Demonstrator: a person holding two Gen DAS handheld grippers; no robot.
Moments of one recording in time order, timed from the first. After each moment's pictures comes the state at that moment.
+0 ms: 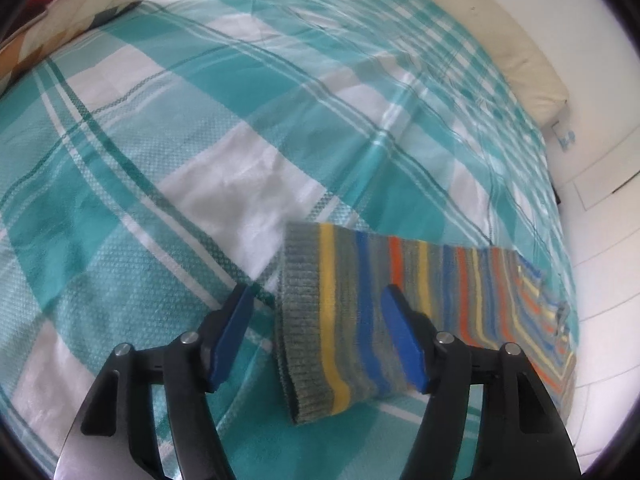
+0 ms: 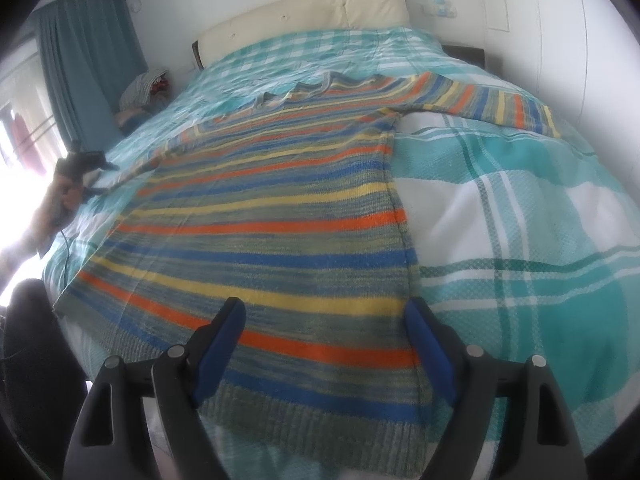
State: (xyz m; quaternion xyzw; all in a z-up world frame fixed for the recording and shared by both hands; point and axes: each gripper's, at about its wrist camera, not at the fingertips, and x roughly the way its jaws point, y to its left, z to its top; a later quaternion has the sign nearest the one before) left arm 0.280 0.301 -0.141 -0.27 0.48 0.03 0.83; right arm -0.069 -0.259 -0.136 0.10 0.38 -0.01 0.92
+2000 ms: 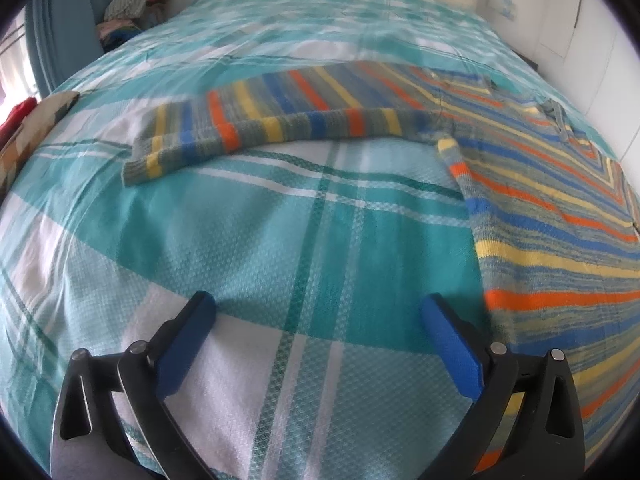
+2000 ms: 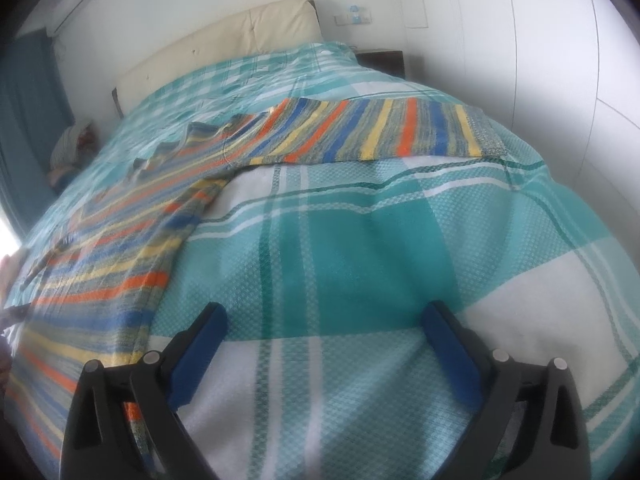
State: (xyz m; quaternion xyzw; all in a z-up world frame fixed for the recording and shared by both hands) left arm 0.159 0.126 -0.156 -0.01 0.47 -0.01 0.88; right arm 0.005 -0.403 -0.154 0.15 0.35 -0.13 0.92
